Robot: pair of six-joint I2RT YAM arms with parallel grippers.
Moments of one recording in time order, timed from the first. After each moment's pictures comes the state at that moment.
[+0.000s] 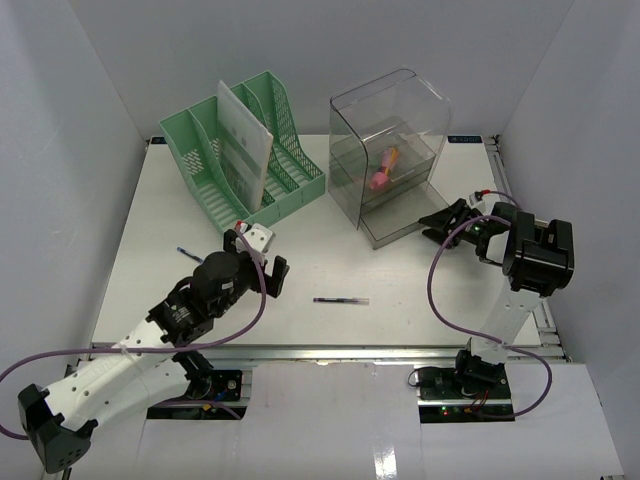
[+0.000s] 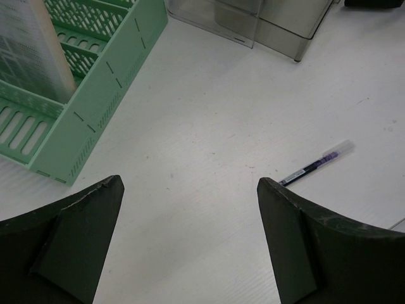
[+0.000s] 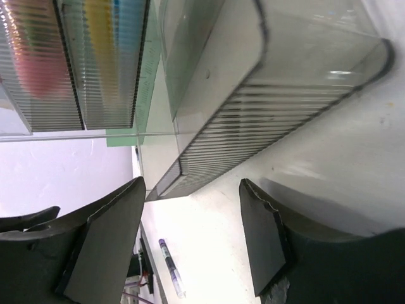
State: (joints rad) left arm -0.82 0.71 0.63 -0.24 -0.28 -0.03; right arm -0.26 2.00 0.80 0.65 -1.06 0.81
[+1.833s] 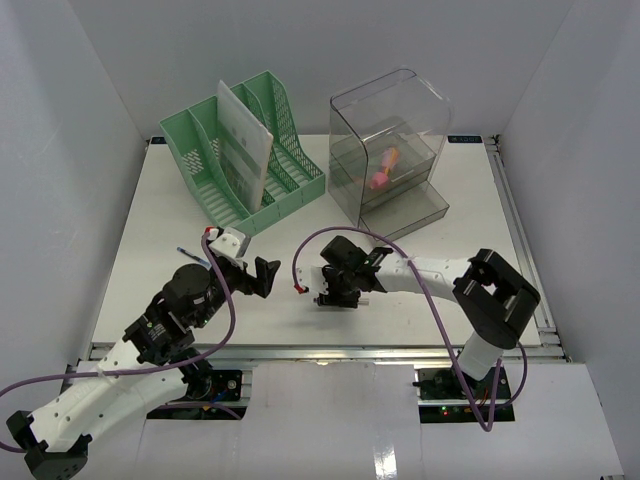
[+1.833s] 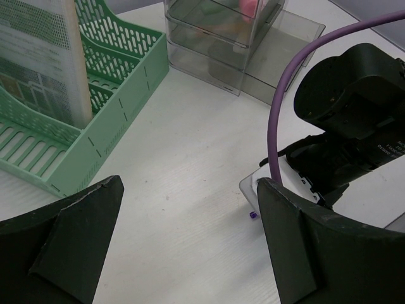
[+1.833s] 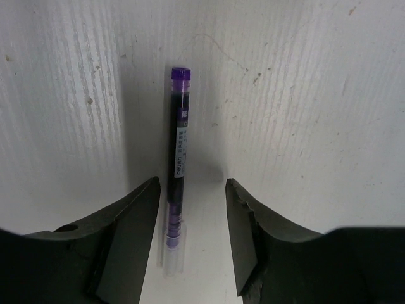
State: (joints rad) left arm -0.82 0.53 0.63 -0.25 -0.27 -0.06; right arm 0.96 1.67 0.97 -0.39 -0.17 -0.71
